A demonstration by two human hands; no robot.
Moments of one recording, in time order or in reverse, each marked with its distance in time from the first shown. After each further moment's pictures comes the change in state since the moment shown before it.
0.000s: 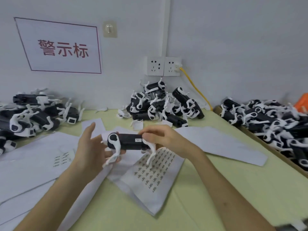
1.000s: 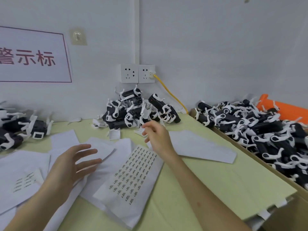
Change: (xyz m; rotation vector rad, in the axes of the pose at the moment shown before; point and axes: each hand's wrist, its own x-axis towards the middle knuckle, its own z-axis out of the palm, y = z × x) left_hand 0.018 -0.013 -0.005 0.249 0.144 0.094; right_hand 0.007 0.031 -0.026 -0.115 0.663 0.129
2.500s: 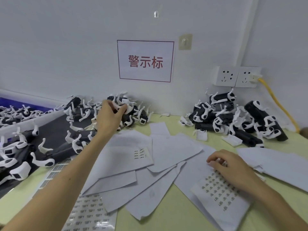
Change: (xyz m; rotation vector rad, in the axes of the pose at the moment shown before) left_hand 0.044 0.090 -0.163 0.778 0.734 0.524; right_hand -0.031 0.003 0.044 -0.506 -0.464 -0.192
